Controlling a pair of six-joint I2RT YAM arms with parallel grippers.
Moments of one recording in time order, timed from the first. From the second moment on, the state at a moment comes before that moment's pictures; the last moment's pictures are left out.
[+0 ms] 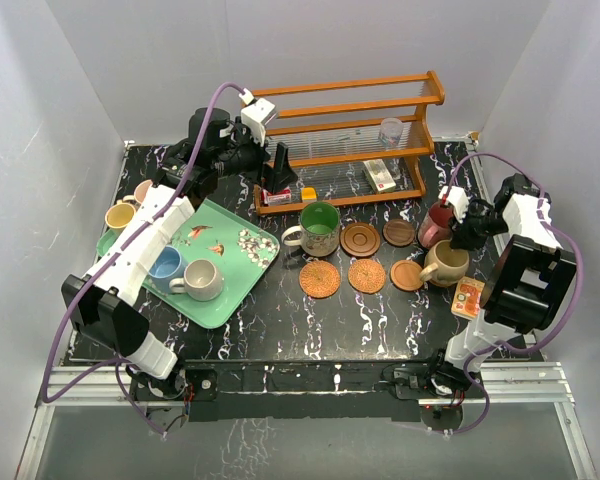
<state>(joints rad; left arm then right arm) -0.45 1.55 1.64 -0.50 0.43 0.04 -0.44 1.69 1.27 -1.00 -0.62 -1.42</state>
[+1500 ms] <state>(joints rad) -0.41 1.52 1.60 -0.48 0.48 0.00 -0.43 1.61 1.23 -1.00 -0.60 -1.44</state>
